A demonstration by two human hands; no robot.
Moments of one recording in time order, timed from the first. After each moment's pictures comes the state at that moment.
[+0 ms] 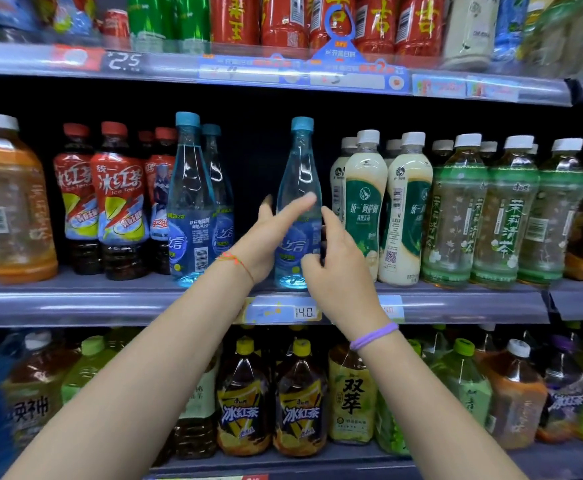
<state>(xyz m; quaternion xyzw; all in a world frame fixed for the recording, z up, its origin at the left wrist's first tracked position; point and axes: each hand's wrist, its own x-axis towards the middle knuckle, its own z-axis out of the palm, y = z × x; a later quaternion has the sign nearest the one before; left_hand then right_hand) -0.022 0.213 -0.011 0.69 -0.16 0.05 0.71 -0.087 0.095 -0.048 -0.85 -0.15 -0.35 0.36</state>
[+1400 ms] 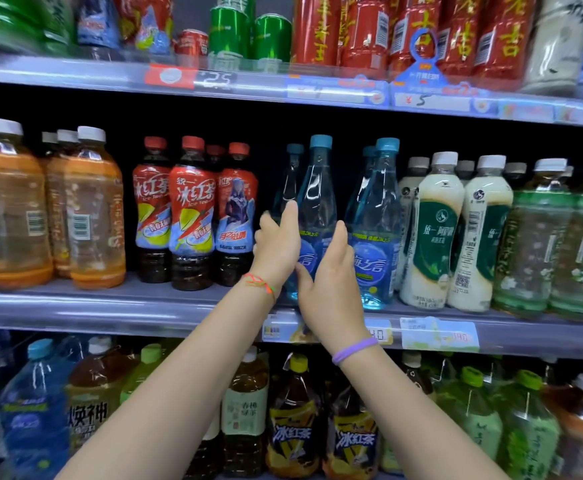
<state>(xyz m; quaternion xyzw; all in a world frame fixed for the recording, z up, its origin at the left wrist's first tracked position) -0.019 0.281 -0.008 0.73 -0.03 0.20 0.65 -0.060 0.198 -0.058 -0.84 -0.12 -0.39 0.35</state>
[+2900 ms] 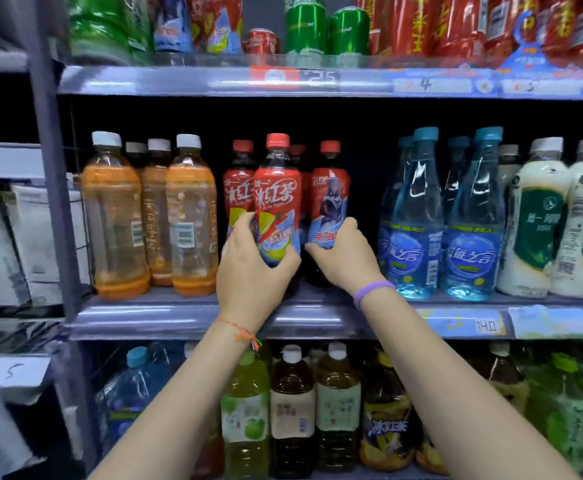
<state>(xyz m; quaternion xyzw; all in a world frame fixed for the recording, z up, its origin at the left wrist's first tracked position) -0.052 0.455 -0.052 0.79 -0.08 0.46 0.40 -0.019 0.313 -0.022 -0.88 -0.03 -0.26 0.39</state>
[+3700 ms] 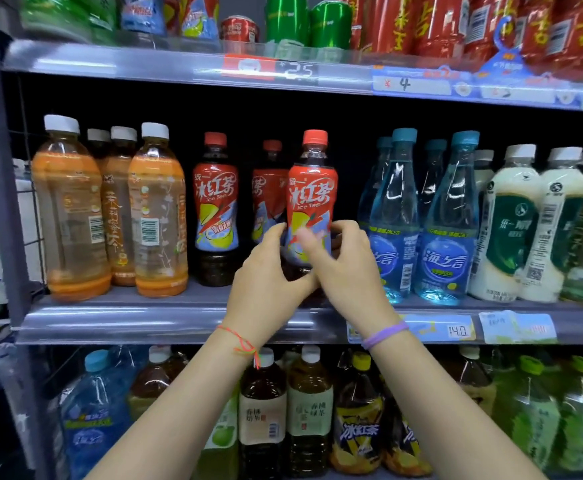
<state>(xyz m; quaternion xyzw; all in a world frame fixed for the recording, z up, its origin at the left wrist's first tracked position) -0.064 0.414 -0.051 0.83 -0.16 0.33 0.42 -0.064 0.286 -0.033 -0.81 -0.10 -0.32 0.49</state>
